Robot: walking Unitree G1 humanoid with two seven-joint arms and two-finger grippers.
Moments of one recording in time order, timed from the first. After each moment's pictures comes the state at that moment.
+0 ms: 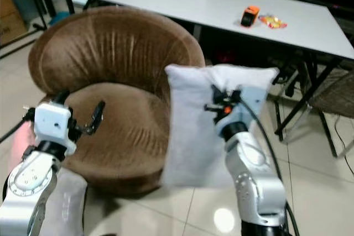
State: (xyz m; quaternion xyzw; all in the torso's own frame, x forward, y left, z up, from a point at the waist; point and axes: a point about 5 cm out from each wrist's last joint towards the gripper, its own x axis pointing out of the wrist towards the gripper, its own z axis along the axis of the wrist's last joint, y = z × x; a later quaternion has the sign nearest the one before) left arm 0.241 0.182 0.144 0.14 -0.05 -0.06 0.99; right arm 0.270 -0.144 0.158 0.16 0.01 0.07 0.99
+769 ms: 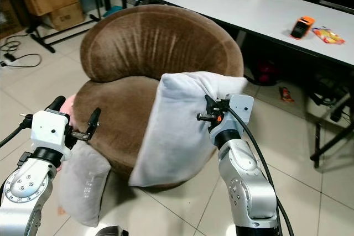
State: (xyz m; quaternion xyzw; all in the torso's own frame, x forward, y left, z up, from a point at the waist) left arm 0.235 0.189 0.136 0.15 -0.04 -0.06 0.99; right arm 0.268 -0.140 0.138 0.13 0.05 0.06 0.99
